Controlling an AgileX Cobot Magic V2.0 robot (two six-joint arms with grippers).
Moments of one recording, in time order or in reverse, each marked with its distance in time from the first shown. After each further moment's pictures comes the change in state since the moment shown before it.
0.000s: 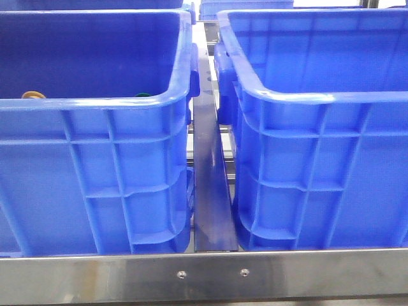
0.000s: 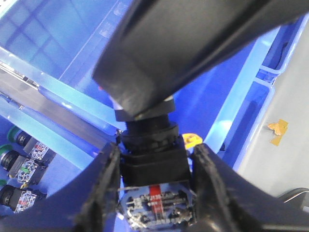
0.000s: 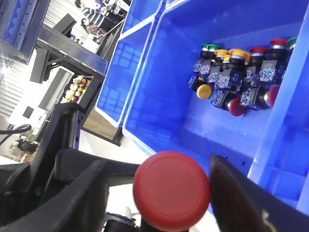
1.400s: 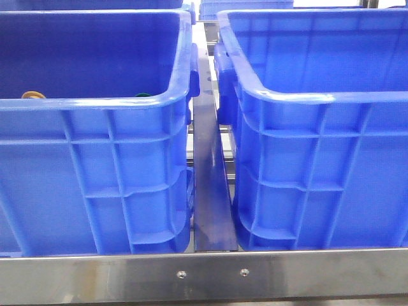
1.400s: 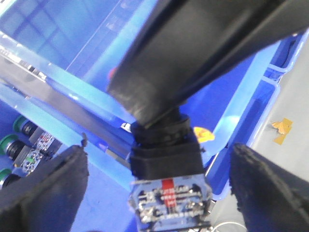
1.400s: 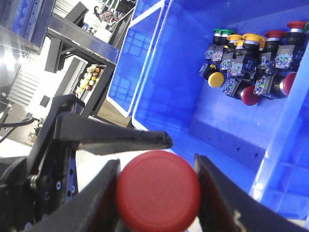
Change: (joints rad) left arm -0.002 -0.004 0.000 0.025 0.032 -0.039; right arm 0.000 0.057 0.000 0.040 0.058 -0.052
